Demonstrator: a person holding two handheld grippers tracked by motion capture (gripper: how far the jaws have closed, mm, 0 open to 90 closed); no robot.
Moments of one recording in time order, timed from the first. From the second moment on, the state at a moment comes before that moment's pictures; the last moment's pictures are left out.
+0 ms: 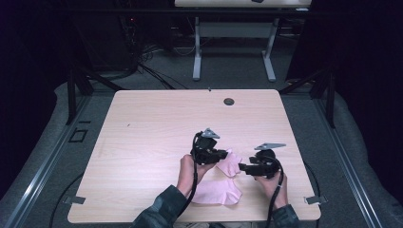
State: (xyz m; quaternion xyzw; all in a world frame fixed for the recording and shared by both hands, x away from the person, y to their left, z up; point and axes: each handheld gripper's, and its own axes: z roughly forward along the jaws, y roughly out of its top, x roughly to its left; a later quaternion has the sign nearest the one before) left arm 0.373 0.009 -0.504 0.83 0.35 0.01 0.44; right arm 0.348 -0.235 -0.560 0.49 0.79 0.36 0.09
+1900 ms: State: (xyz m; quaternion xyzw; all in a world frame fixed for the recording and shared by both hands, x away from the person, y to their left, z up) left arm 0.395 0.073 -0.561 0.87 0.41 0.09 0.27; right arm 0.362 -0.201 -0.568 0.44 0.84 0.31 0.10
